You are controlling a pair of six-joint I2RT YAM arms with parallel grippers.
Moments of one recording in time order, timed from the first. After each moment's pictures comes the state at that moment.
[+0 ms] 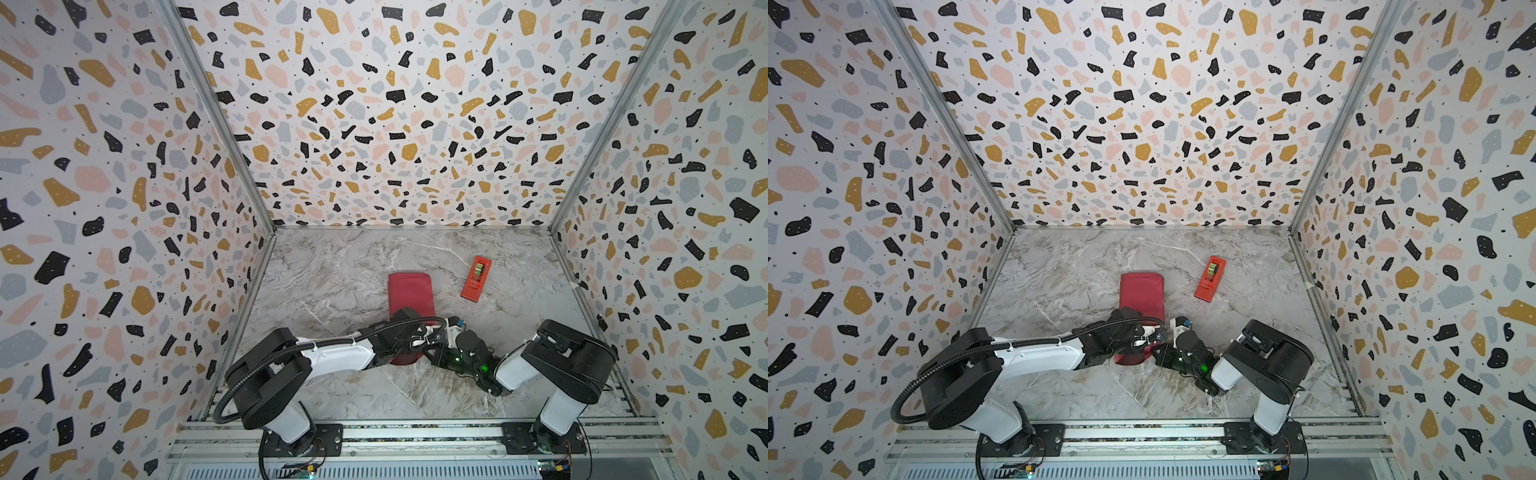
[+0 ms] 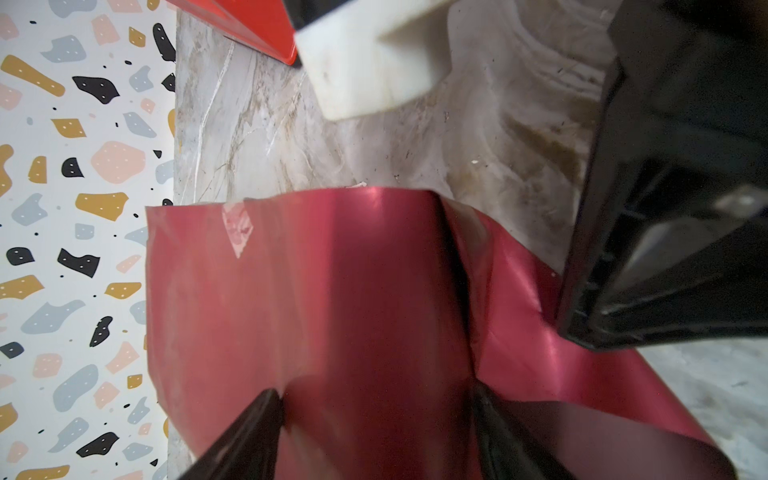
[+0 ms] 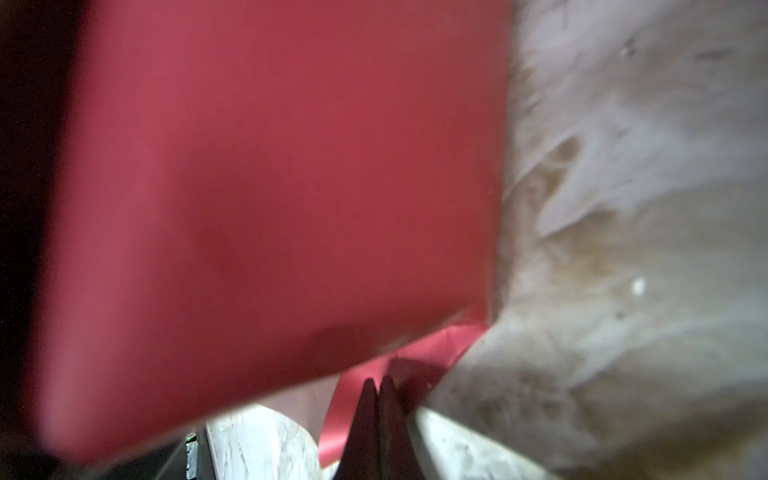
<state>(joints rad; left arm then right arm) -0.91 1.57 0.75 0.03 -0.24 0.80 0.87 1.73 0.32 0.90 -0.17 1.02</state>
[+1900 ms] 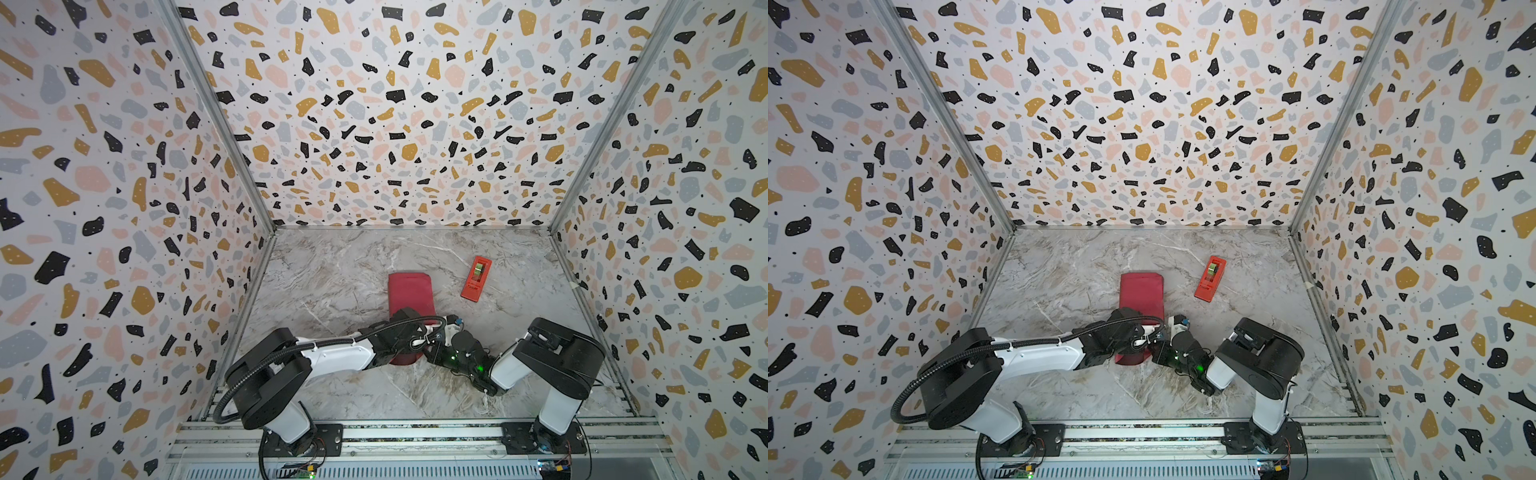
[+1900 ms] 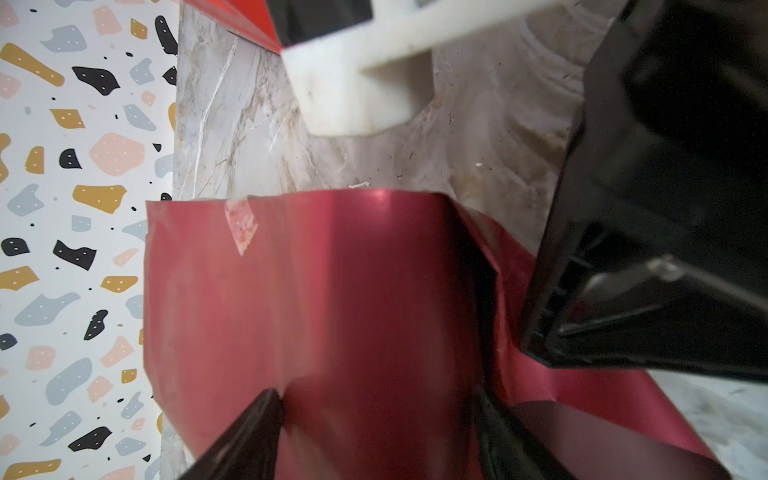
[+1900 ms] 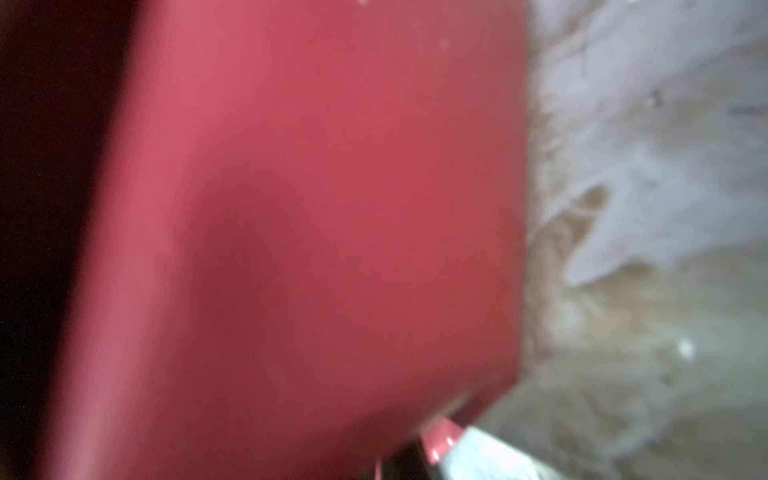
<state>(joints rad) -0.91 1.57 0.75 0.03 -0.25 0.77 0.88 1.77 0.35 0.94 -0.09 1.03</state>
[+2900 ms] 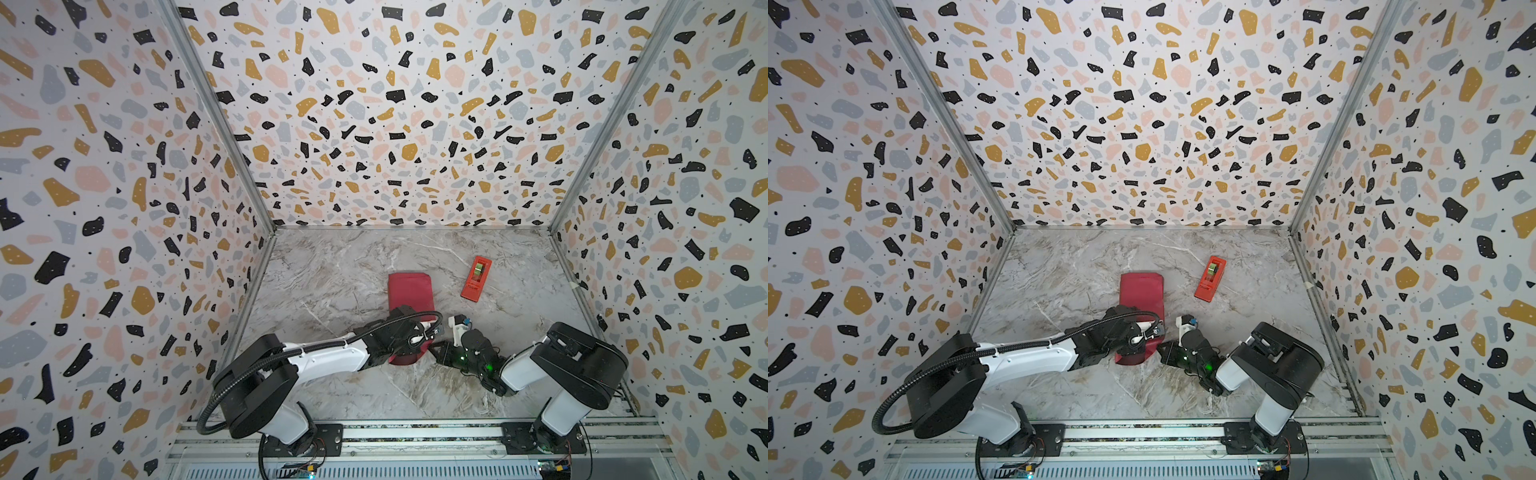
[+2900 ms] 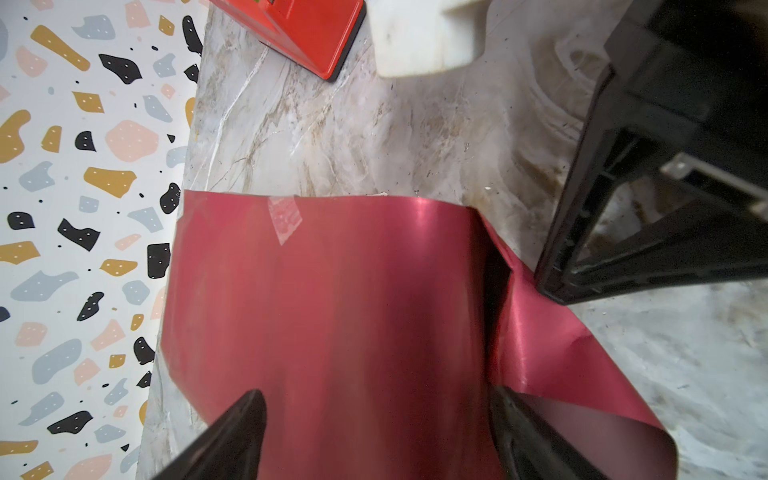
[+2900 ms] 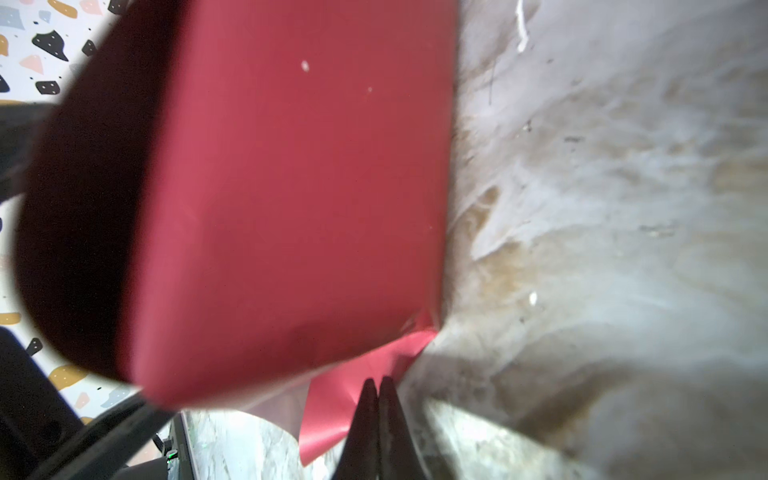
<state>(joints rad) -0.91 1.49 0.75 0.00 -0.22 0.69 0.82 1.67 0.29 0.86 -0.15 0.96</state>
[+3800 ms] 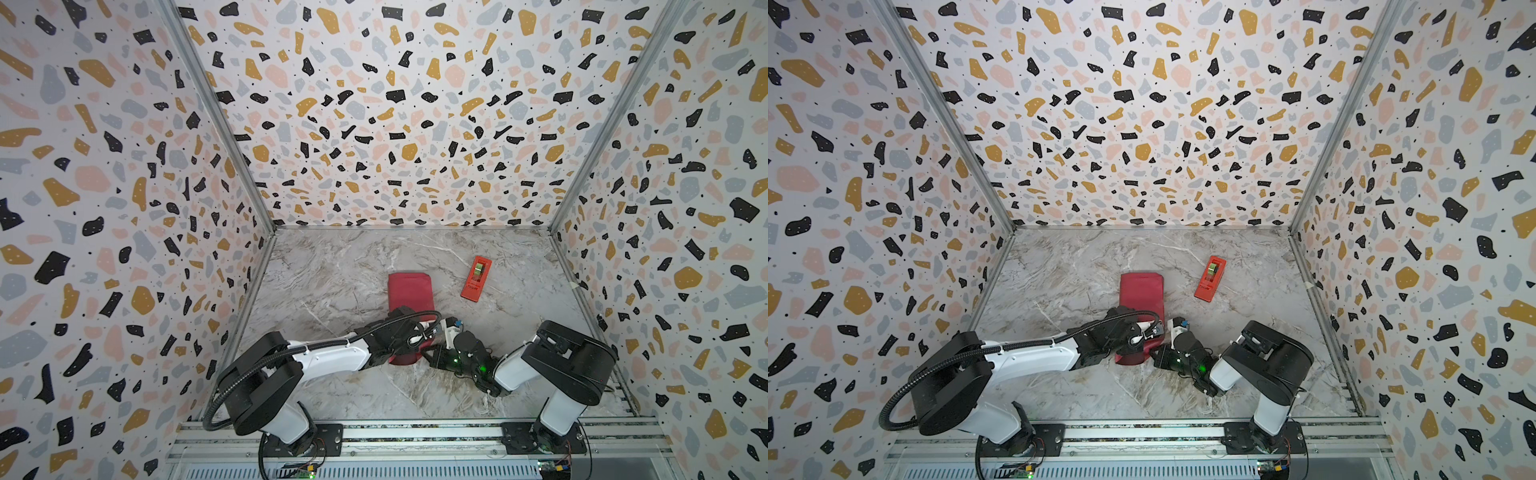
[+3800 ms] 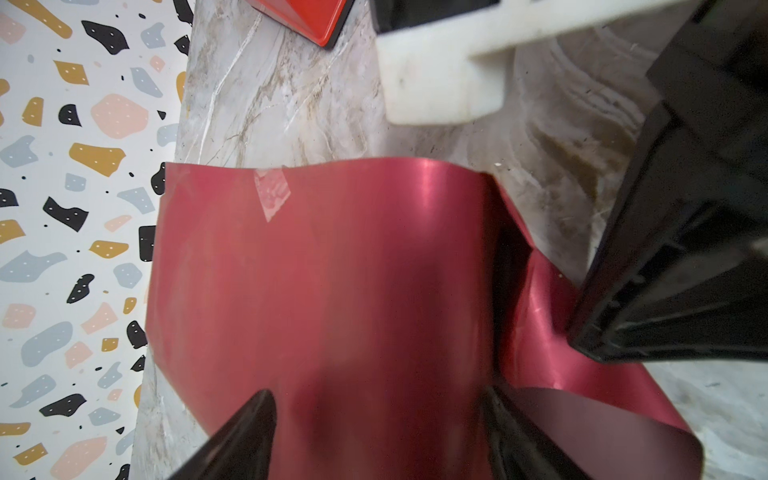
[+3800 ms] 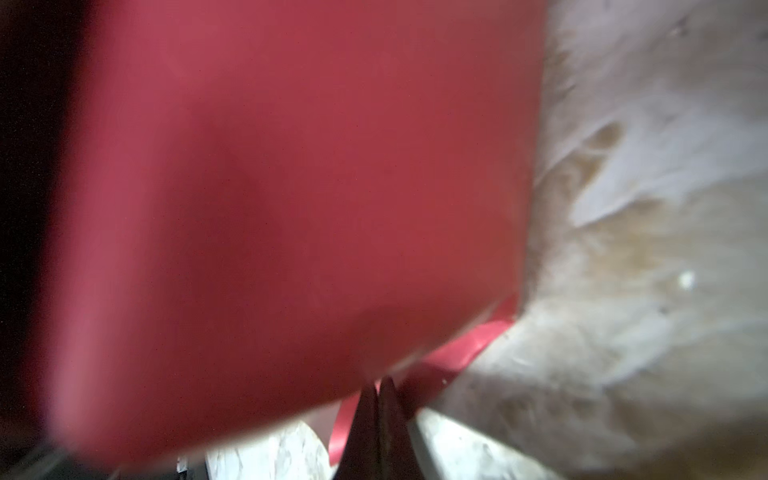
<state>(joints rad) -0.90 1.52 0.74 0.00 -0.24 0.67 0.89 1.73 0.33 0.89 -0.16 1.00</state>
